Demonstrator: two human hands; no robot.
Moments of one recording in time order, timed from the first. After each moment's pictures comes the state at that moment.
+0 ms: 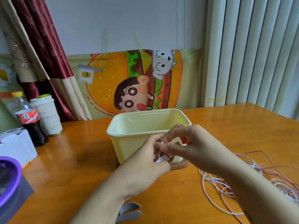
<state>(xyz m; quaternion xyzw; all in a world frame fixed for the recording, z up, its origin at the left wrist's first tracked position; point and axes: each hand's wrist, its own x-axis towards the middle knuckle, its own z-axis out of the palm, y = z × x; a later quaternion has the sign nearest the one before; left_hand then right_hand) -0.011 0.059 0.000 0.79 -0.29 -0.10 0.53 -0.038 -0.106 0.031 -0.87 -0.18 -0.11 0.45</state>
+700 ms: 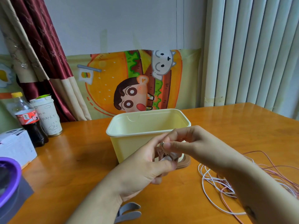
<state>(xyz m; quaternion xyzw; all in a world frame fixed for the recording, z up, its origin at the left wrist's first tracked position) -0.017 0.057 0.005 0.68 -0.30 -0.22 0.63 -0.028 -0.119 0.025 -0.81 -0.21 -0.02 0.54</state>
